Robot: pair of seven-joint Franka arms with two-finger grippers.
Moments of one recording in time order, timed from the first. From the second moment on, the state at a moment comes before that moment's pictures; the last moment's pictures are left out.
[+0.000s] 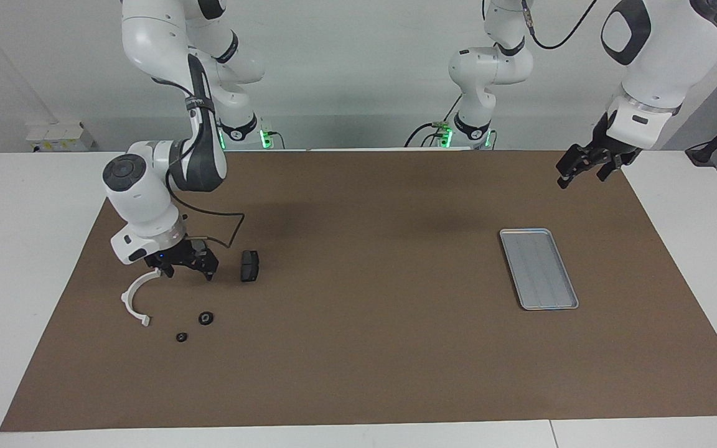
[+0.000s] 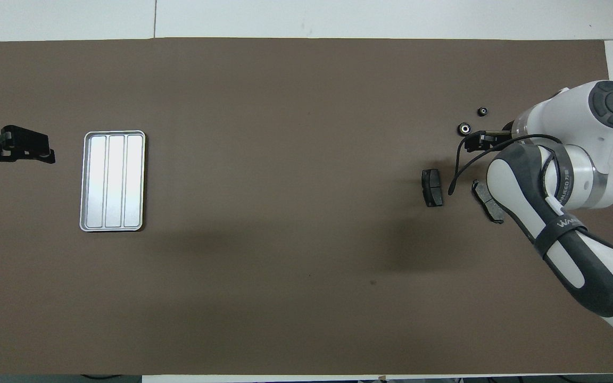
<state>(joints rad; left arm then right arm) -0.04 0.00 0.01 -1.63 -0.02 1.63 -0.17 0.00 0.32 -0.01 -1.91 -0.01 2.29 0.13</state>
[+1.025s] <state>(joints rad) -0.04 0.00 0.01 -1.63 -0.02 1.63 -0.17 0.03 0.55 -0.01 -1.70 -0.01 2.30 0.22</state>
